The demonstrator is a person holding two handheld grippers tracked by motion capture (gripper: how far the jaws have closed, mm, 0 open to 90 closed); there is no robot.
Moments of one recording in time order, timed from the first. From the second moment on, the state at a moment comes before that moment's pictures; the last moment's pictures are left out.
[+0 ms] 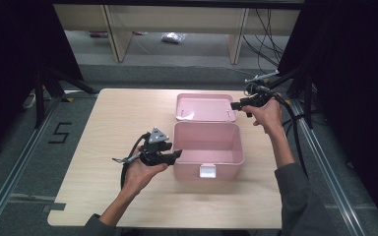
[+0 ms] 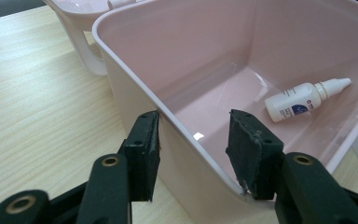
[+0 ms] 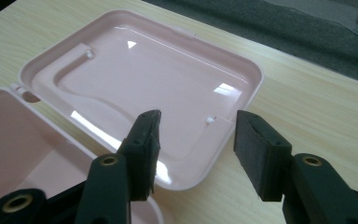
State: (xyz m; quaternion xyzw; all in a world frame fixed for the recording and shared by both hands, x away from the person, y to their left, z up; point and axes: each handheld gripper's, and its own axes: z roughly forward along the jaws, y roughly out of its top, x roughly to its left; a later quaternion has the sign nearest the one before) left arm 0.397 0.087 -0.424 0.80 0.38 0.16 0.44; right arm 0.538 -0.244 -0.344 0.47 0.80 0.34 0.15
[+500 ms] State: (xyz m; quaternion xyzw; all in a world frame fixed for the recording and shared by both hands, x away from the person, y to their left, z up) left arm 0.397 0.087 -0.424 0.80 0.38 0.15 0.44; right arm 0.564 -0.250 -0.366 0.51 0.78 0.34 0.14
